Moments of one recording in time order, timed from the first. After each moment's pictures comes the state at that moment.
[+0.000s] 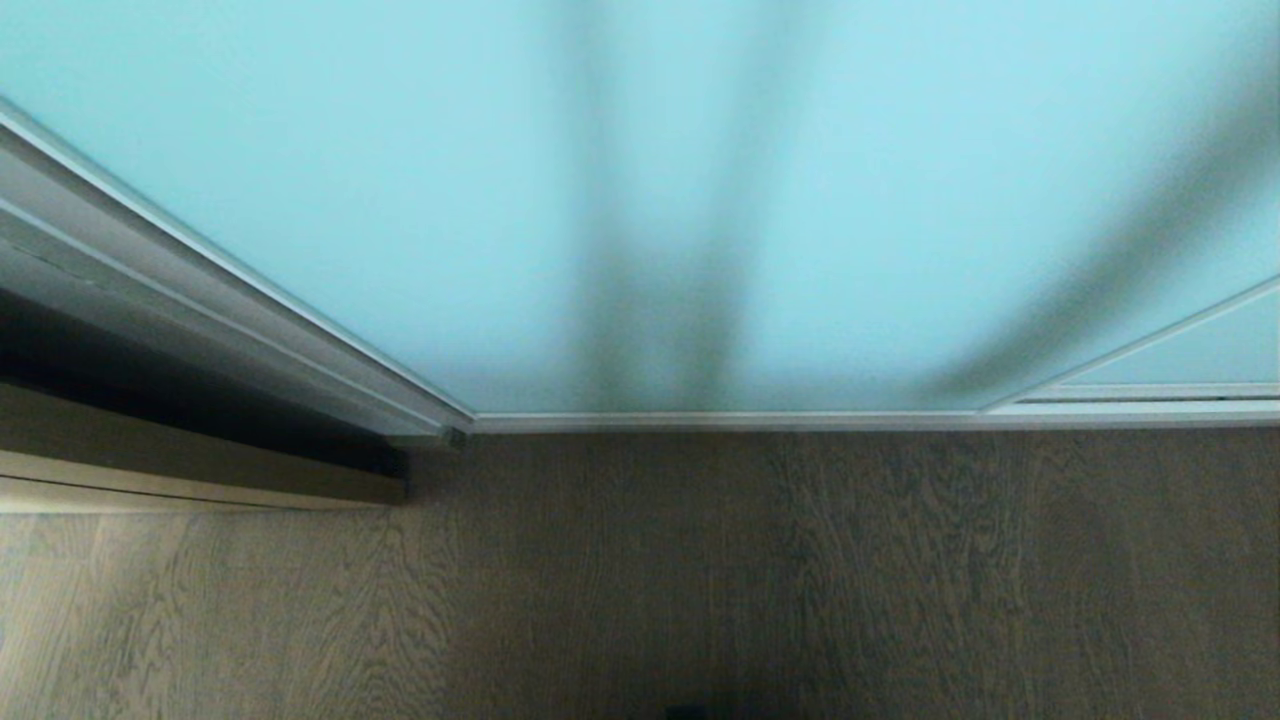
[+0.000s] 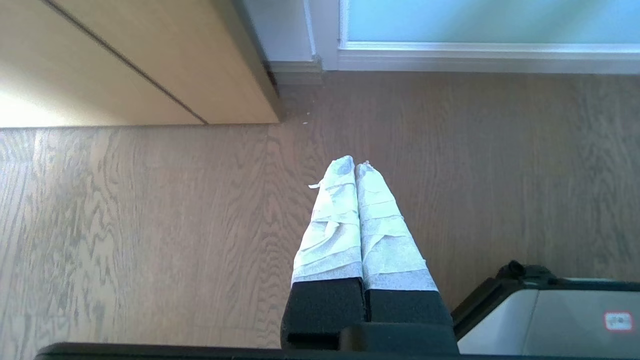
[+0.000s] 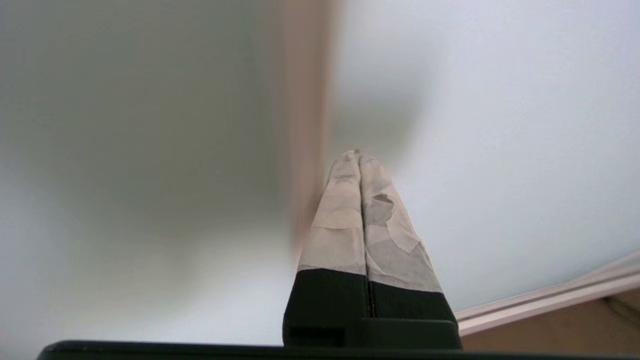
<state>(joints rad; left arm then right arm) 0.00 0.00 0.00 0.01 0.00 0.00 -0.91 1.07 -1.50 -0.22 0.68 0.42</state>
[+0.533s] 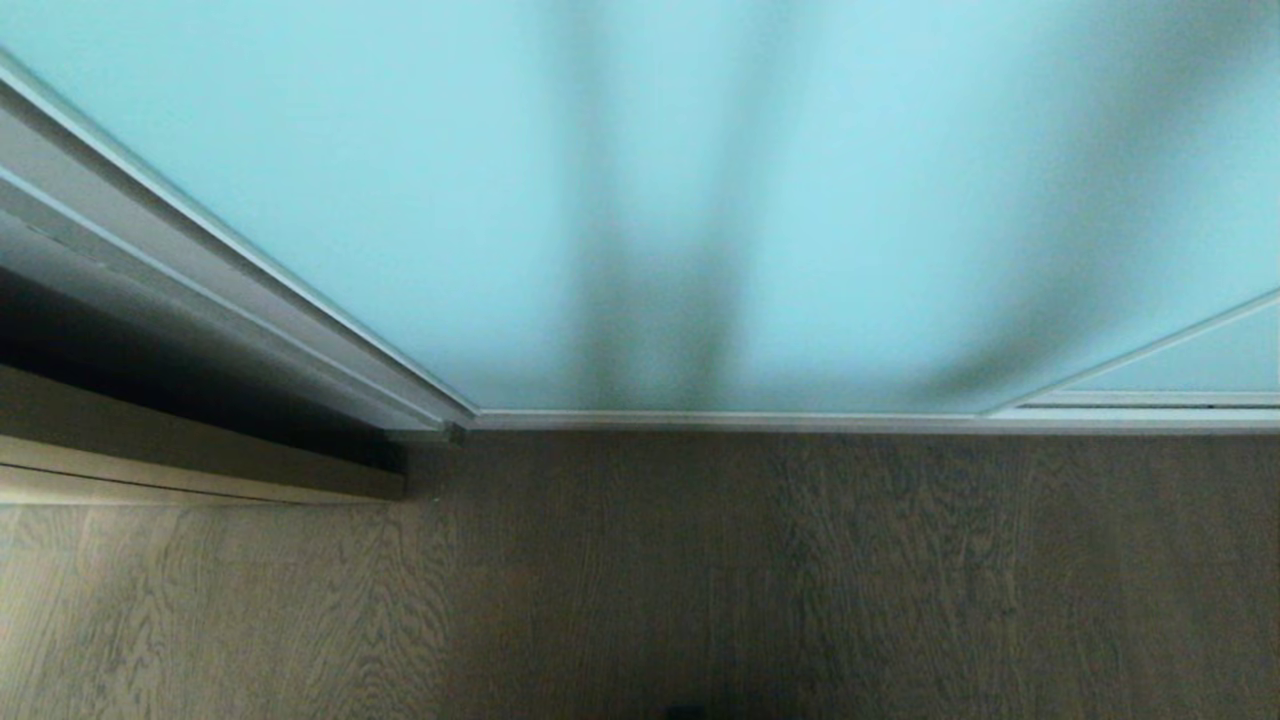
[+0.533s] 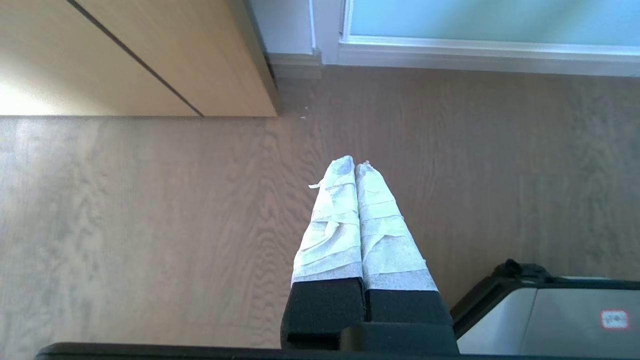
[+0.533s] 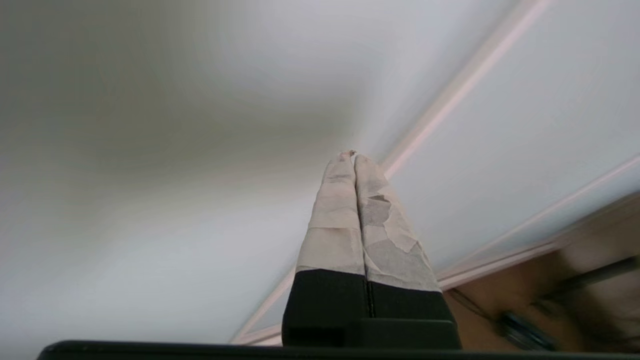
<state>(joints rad) 0.00 0.00 0.00 0.01 0.00 0.00 -0.95 0.86 -1.32 -0.07 0.28 0.20</state>
